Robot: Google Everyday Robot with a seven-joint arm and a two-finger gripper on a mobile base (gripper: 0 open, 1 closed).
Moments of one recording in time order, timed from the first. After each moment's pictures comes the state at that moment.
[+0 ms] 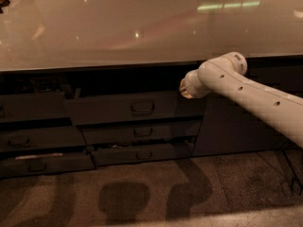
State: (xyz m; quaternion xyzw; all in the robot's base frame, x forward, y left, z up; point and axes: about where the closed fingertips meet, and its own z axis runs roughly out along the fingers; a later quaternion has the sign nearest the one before) arm 0.734 -0.154 0.700 -0.79 0.50 -0.21 0.27
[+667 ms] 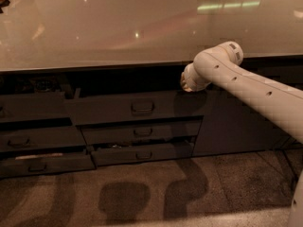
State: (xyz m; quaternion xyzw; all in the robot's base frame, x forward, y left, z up) arm 0.753 -0.160 0.713 -0.79 0.52 -0.22 0.25
